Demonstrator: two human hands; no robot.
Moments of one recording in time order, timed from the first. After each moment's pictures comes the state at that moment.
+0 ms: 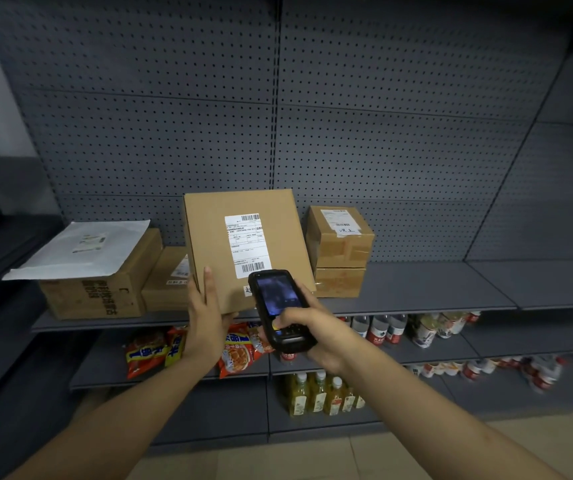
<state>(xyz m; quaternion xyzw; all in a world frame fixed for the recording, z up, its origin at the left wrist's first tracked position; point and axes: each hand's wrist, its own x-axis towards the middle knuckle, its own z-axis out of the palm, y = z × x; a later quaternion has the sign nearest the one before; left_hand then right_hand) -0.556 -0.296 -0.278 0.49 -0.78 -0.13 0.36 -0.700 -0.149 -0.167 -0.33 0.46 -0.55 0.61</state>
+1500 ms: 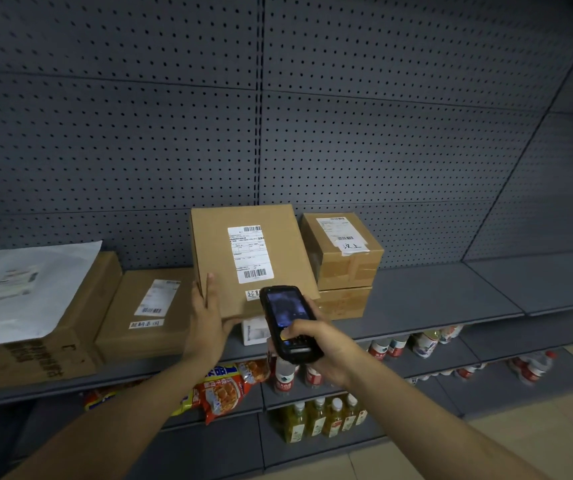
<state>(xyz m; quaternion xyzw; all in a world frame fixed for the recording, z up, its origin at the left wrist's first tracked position) -0.624 -0.460 -0.297 0.47 -0.80 -0.21 0.30 -0.765 -0.295 -0.205 -0.25 0.49 -0.58 0.60</state>
